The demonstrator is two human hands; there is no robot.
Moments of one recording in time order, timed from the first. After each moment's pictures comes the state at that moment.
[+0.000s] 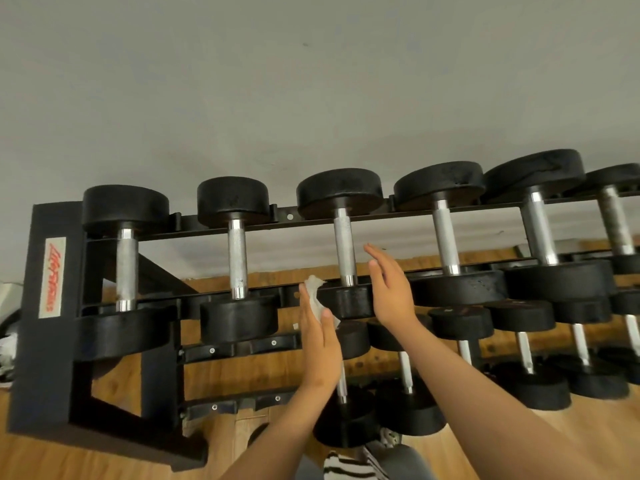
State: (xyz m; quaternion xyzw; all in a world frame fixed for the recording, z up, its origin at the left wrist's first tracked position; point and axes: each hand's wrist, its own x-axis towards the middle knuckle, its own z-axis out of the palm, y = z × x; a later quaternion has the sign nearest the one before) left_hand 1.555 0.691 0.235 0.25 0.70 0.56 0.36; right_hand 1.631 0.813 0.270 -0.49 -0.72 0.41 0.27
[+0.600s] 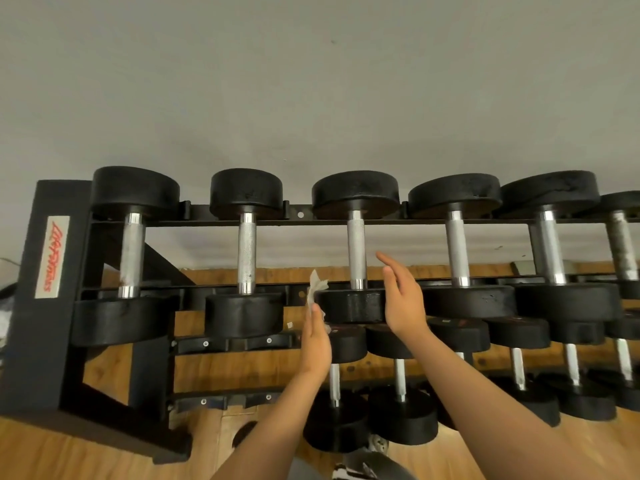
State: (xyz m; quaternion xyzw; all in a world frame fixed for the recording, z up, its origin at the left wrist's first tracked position) left_hand 1.534 0.695 0.232 0.09 0.65 0.57 0.49; right_hand 1.632 0.815 0.268 -0.50 -0.71 0.42 0.26
